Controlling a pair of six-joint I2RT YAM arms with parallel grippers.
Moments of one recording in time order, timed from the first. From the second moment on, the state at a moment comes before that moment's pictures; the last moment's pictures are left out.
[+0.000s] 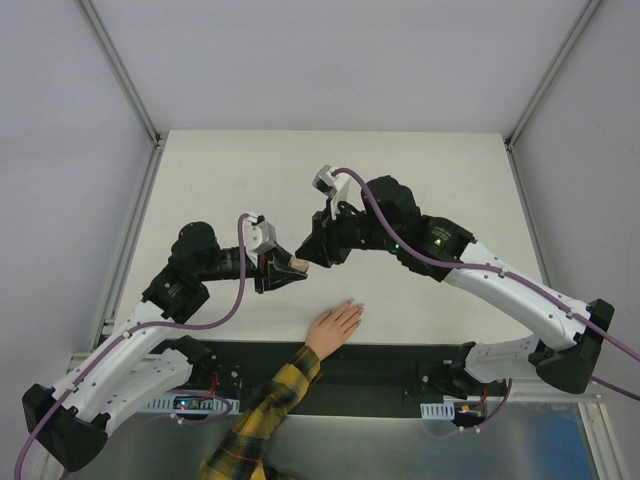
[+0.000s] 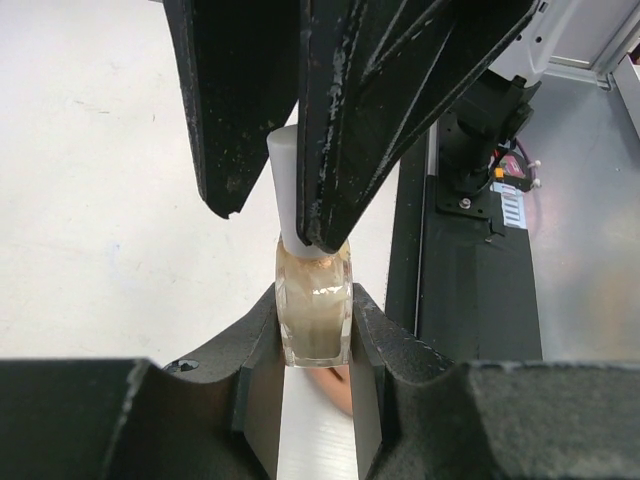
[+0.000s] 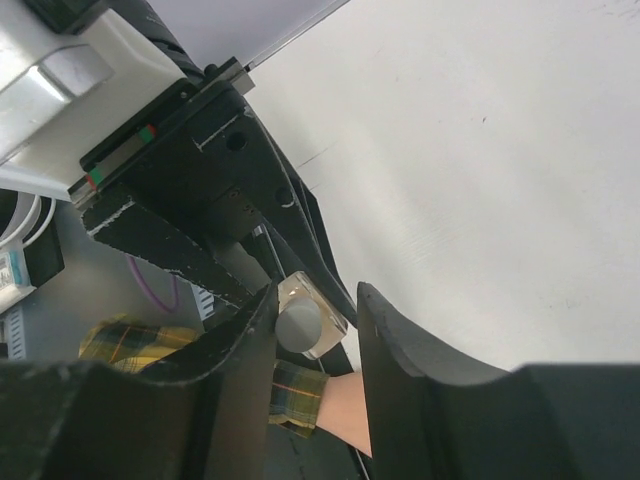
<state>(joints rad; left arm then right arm) -0.57 0.75 0.67 -0.06 0.85 -0.01 0.99 1.30 1.38 -0.47 -0.29 0.26</state>
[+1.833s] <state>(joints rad) -0.57 0.80 0.69 -0.07 1.22 -0.01 1.07 1.27 1.44 -0.63 -0.58 -0.18</state>
